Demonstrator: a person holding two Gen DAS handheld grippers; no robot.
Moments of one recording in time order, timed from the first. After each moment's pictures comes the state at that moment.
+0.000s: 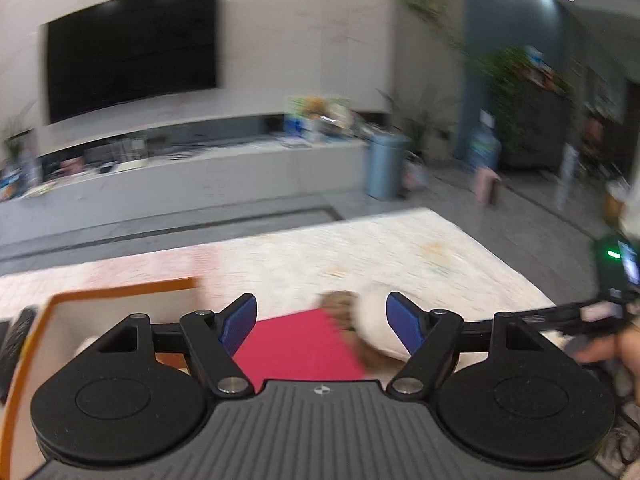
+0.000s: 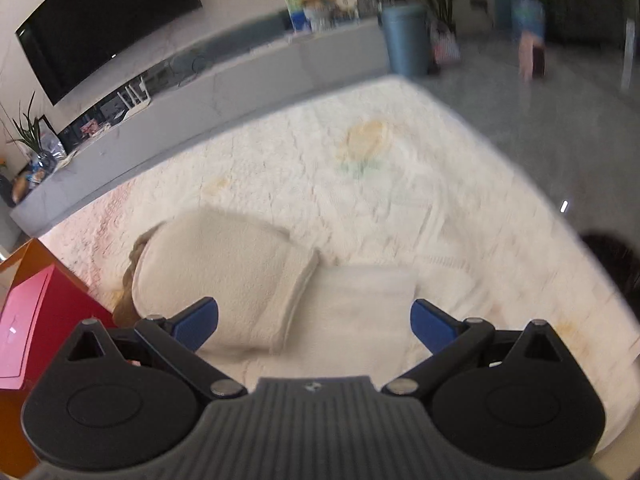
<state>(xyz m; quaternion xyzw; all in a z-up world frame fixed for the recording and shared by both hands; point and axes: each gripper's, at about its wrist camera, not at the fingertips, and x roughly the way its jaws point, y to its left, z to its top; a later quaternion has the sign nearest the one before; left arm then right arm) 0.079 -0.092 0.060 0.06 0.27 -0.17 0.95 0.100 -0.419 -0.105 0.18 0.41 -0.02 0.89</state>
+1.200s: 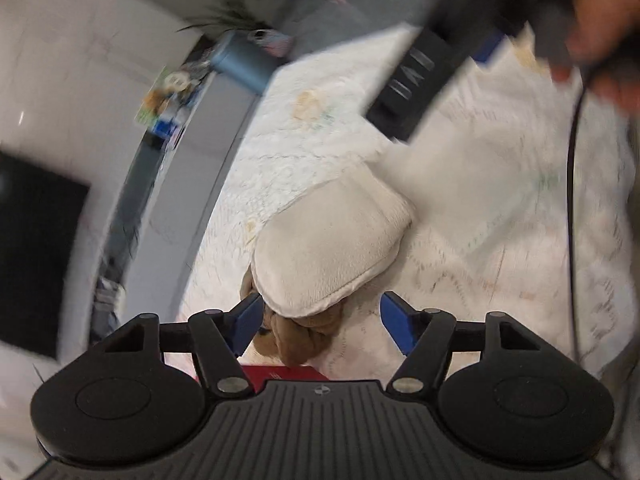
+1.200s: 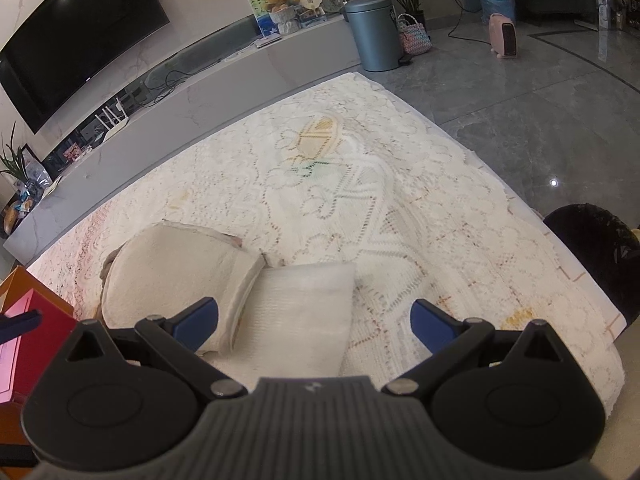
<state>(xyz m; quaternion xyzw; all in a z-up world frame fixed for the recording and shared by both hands) 0.080 -0.267 -0.062 0.55 0.29 -0.22 0.75 0.084 -0.462 -0.108 0.21 0.40 -0.06 0.89</state>
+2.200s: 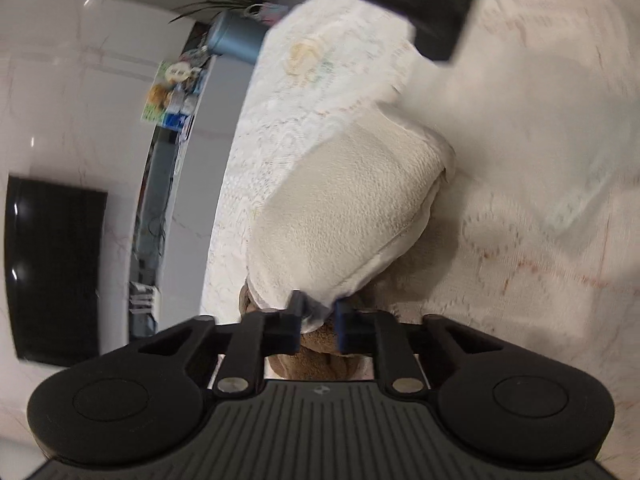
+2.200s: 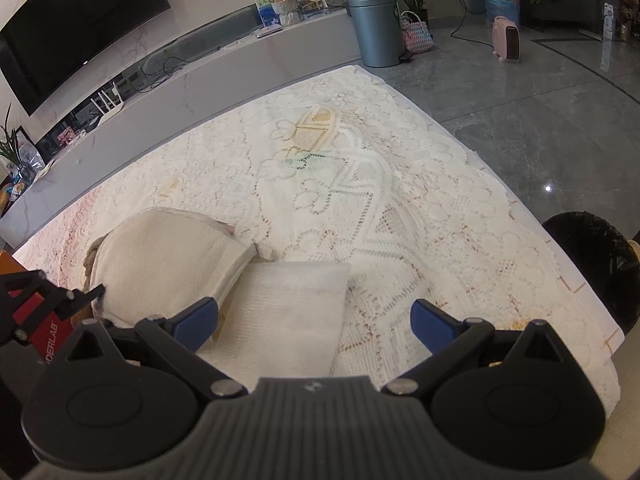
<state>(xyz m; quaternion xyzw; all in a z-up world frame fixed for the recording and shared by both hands) 0.130 -0.278 -0.120 0.59 0.28 -0.16 0.74 0.095 -0.460 -0.116 0.18 0.42 -0.06 0.89</state>
